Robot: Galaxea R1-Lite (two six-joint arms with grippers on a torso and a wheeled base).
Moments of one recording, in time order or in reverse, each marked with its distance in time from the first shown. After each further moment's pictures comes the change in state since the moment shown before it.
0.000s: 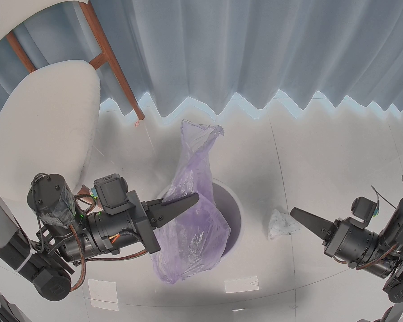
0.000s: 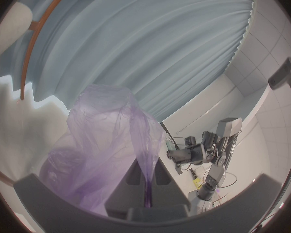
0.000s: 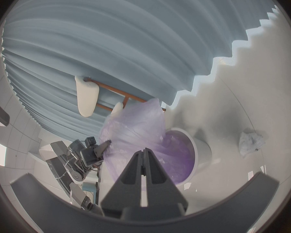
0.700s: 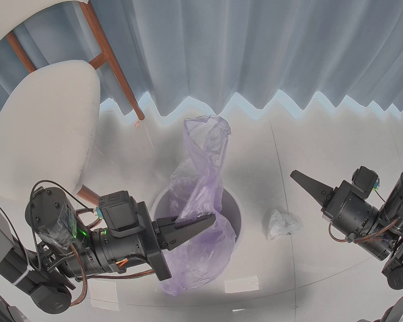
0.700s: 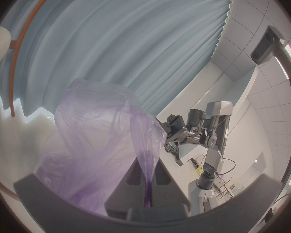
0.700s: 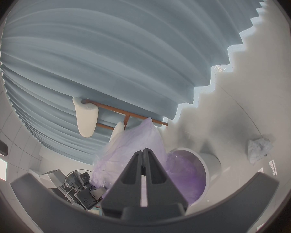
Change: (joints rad) left arm -0.108 -0.036 0.044 0.001 0.026 0.157; right arm -0.013 -0.038 -0.197 0.131 -0.083 0.109
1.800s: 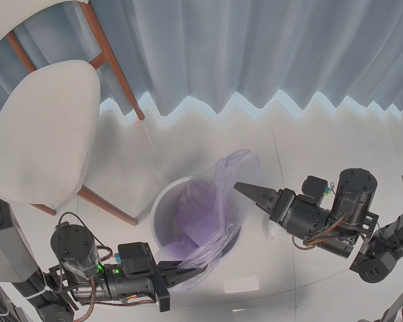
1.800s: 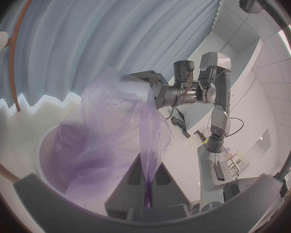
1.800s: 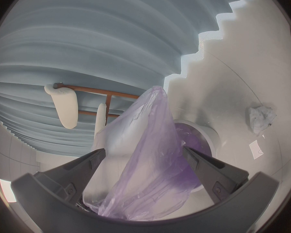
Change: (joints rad) left arm -0.039 0.107 0.179 -0.001 0.062 0.237; right arm 0.094 0.183 -0.227 0.279 -0.032 0.102
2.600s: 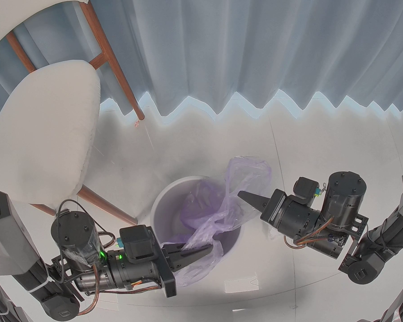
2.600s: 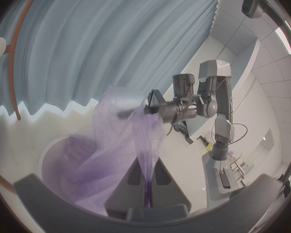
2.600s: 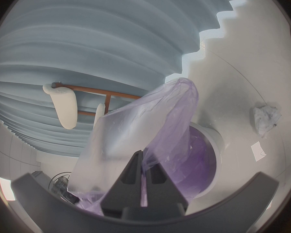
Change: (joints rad) left arm 0.018 0.003 -0.086 0.001 -0.006 -0.006; right arm 0.001 0.087 -0.024 -0.084 -0.002 -0.002
